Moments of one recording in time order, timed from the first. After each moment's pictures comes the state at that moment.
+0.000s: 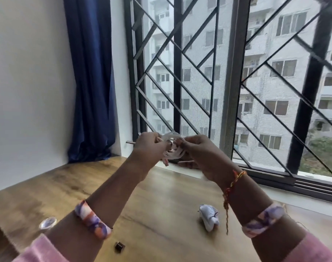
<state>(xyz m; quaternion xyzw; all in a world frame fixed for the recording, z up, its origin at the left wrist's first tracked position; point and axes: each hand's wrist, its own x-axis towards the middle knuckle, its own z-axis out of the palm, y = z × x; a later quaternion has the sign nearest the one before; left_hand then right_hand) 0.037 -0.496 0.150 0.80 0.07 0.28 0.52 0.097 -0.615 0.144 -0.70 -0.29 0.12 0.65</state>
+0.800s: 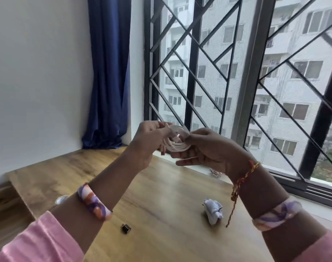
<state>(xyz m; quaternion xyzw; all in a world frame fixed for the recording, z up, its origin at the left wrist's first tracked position) 0.019 -0.484 0.149 0.70 0.03 0.28 0.65 0.076 -0.620 0.159 -0.66 -0.32 0.27 0.62</state>
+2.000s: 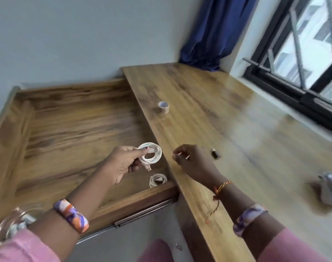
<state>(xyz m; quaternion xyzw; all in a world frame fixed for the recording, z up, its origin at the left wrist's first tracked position) -0.190 -0.359 -0.078 0.51 0.50 0.22 0.66 -0.024 -0.456 -0.070 -0.76 -0.53 0.23 0.29</state>
